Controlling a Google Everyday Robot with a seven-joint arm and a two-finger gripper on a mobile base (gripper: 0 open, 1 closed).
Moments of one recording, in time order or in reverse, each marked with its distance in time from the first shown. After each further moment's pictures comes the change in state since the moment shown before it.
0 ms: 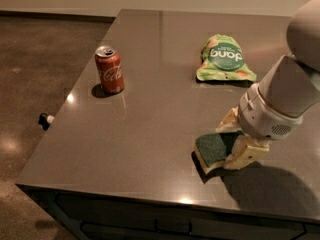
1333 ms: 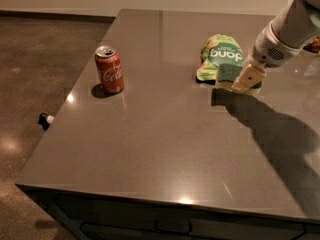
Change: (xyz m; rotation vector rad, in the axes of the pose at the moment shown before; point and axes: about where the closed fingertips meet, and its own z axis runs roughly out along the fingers) arm 0.066 -0.194 -0.059 0.286 -0.015 0.446
